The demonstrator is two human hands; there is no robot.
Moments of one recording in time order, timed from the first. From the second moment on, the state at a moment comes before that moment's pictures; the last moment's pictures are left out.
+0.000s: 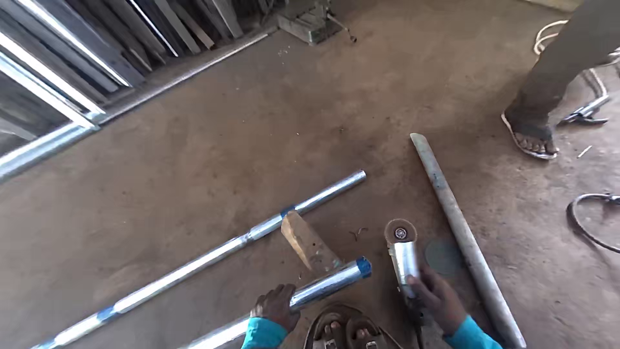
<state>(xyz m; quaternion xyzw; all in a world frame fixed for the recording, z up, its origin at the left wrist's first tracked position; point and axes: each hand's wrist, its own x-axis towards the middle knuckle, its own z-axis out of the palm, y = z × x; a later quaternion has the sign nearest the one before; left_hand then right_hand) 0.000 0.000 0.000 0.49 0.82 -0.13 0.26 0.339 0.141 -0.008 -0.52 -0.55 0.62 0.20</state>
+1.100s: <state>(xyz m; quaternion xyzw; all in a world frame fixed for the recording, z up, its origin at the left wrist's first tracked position) 0.059 -0.071 -0.097 0.51 0.85 0.12 -0.06 0.317 0.169 -0.079 -0.20 -0.60 0.75 0.19</state>
